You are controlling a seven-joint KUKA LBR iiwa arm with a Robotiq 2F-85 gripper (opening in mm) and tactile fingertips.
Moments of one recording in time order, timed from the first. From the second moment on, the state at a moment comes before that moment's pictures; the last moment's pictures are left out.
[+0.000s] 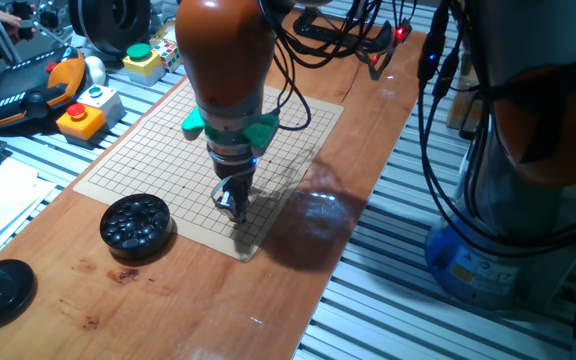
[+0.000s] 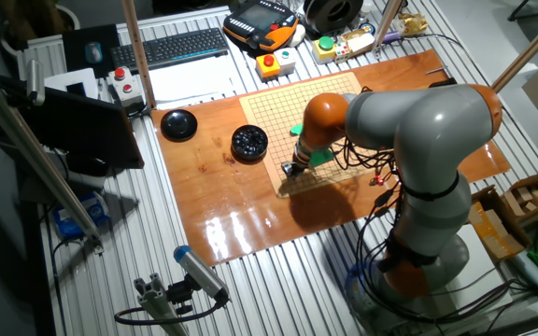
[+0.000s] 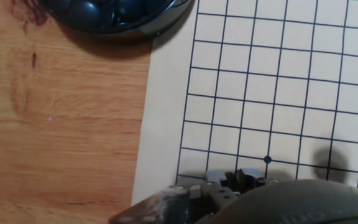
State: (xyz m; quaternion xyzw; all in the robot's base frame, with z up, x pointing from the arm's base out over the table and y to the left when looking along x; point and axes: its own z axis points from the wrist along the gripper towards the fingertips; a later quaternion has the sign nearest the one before) arm 0.448 0.124 0.038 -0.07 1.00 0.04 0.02
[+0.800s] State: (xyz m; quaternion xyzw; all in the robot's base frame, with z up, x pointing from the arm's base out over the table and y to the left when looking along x) arm 0.448 0.124 0.036 -0.06 1.00 0.05 0.03
